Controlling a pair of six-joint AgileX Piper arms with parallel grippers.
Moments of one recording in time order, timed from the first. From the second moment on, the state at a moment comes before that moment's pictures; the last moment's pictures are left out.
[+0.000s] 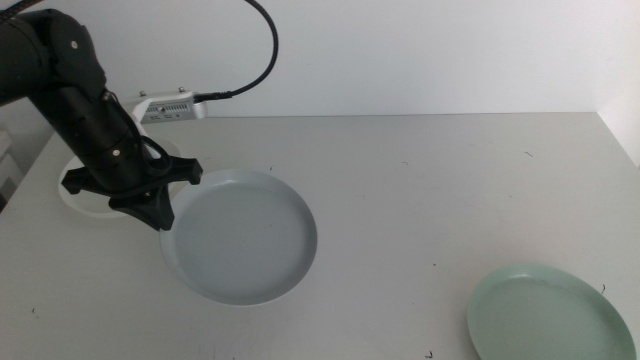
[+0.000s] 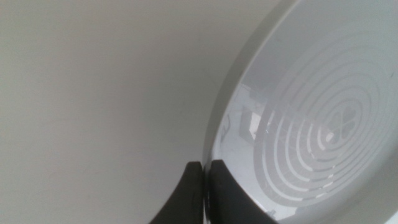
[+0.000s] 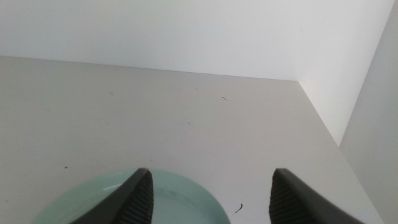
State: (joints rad) left arm -0.12 1.76 -1.37 -0.23 1.13 0.04; right arm 0.06 -0.01 0.03 -0.13 0.22 0.09
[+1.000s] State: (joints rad) left arm -0.50 1.95 -1.37 -0.31 0.88 -0.06; right arm 0.06 -0.01 0.03 -0.13 0.22 0.09
